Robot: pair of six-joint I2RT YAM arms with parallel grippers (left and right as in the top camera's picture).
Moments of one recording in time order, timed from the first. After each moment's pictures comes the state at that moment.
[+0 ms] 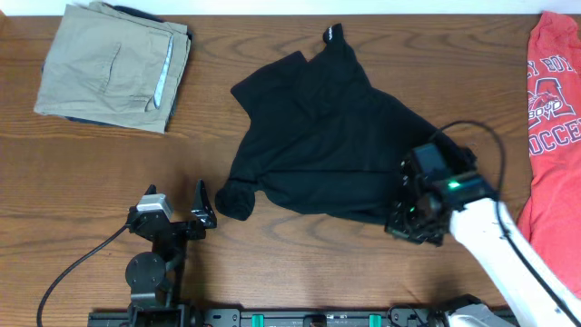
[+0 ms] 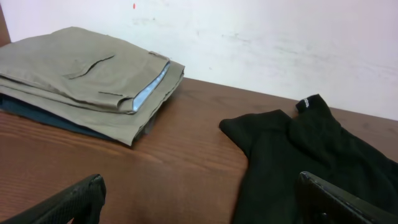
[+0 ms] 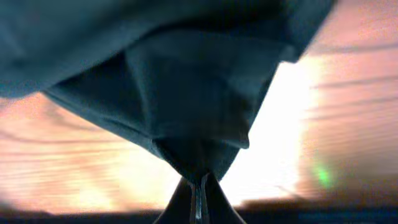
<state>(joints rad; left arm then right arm) 0.02 0.01 0.02 -0.12 0.03 -0.22 0.31 1.26 0.86 -1.13 -0.17 0.64</state>
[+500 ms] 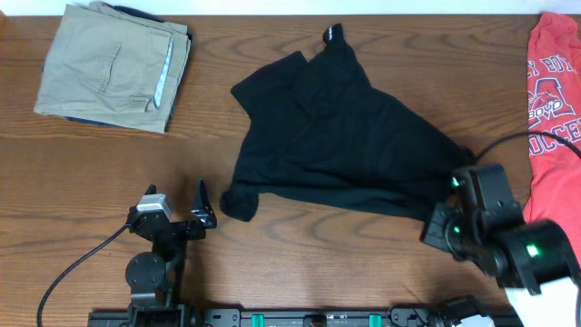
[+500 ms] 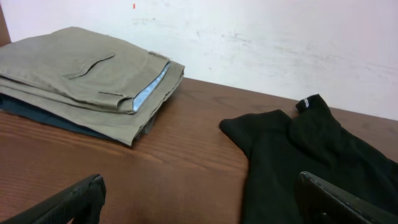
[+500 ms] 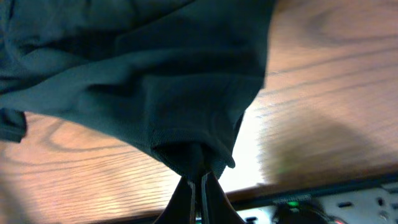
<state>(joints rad) 0.02 0.01 0.02 -0.12 0.03 -0.22 0.27 0.88 1.01 -1.36 0.00 0.66</state>
